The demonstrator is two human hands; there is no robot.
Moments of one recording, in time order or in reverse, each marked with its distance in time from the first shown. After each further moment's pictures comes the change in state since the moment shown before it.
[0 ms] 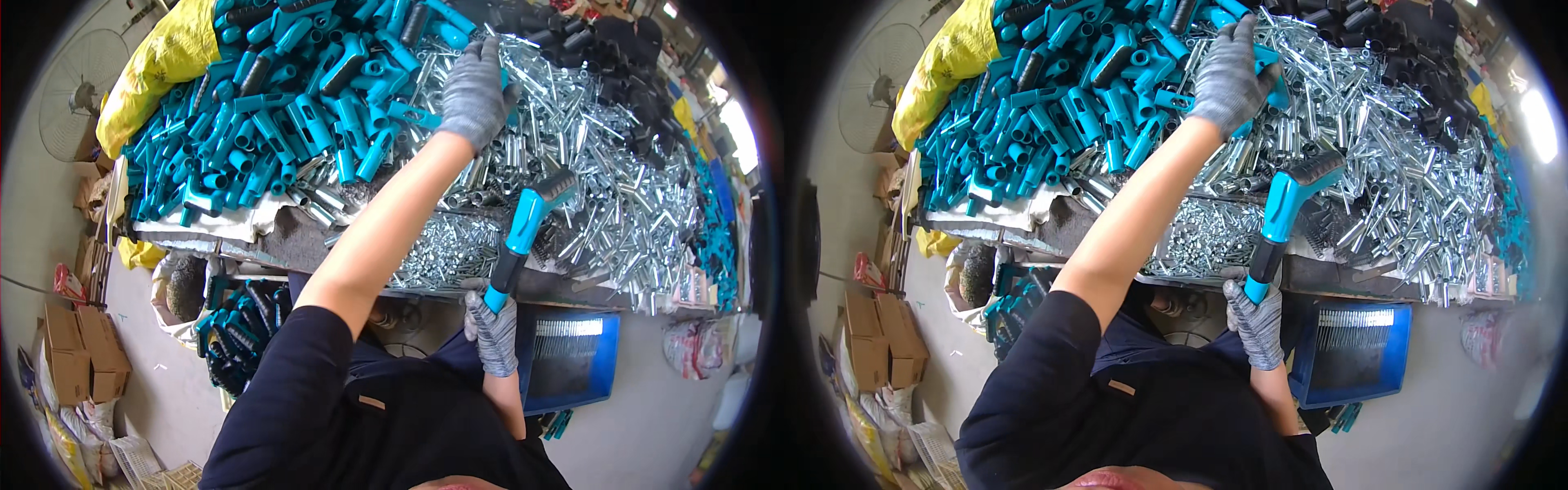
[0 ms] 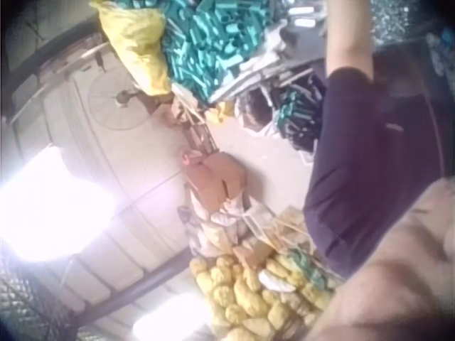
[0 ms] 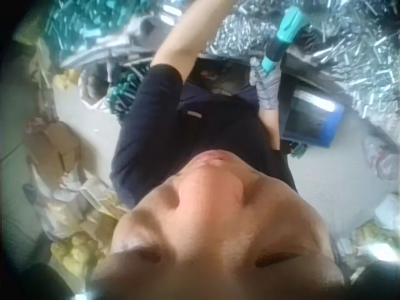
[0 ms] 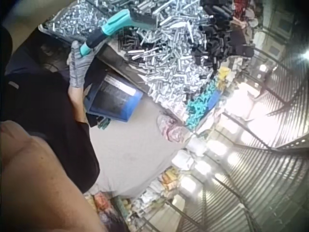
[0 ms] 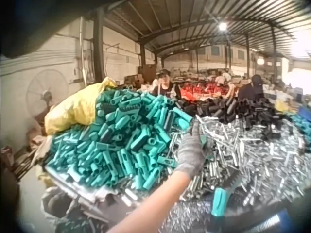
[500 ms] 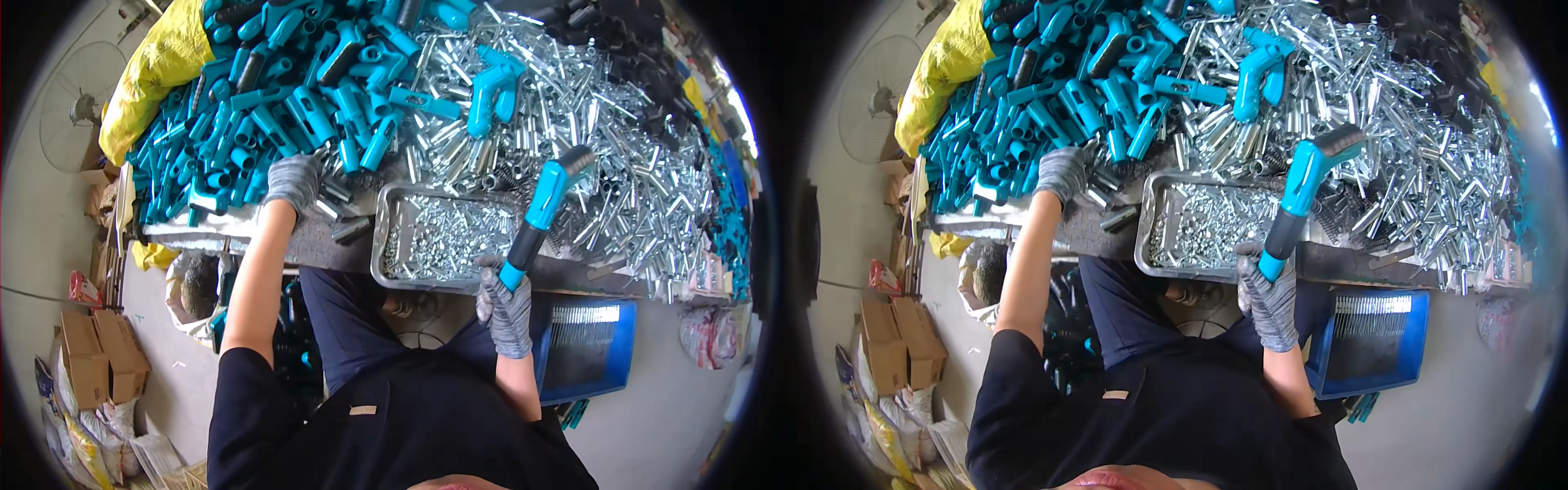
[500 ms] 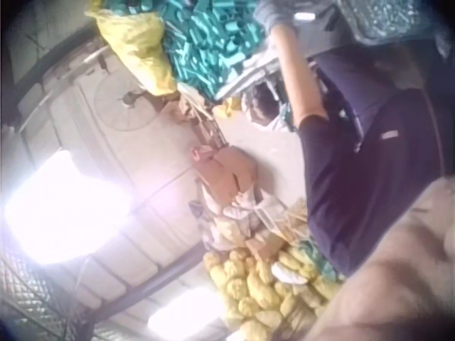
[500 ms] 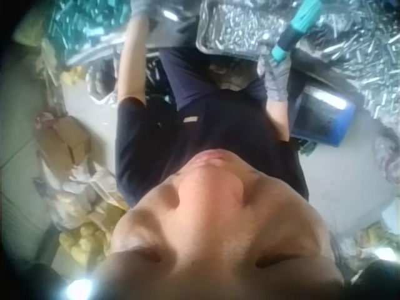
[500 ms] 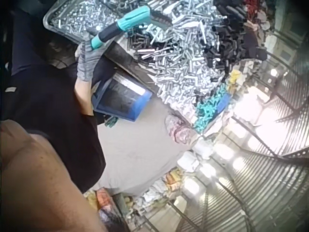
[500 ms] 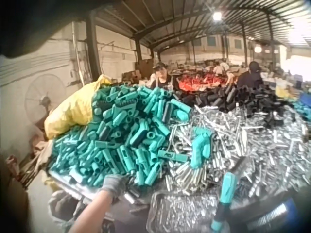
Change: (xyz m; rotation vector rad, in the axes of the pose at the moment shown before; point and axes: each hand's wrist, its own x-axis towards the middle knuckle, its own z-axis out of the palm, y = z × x) left_hand -0.118 -0.181 -0.171 0.892 -0.906 -0.282; right_hand 0.018 -0.002 0.001 0.127 -0.014 -0.053
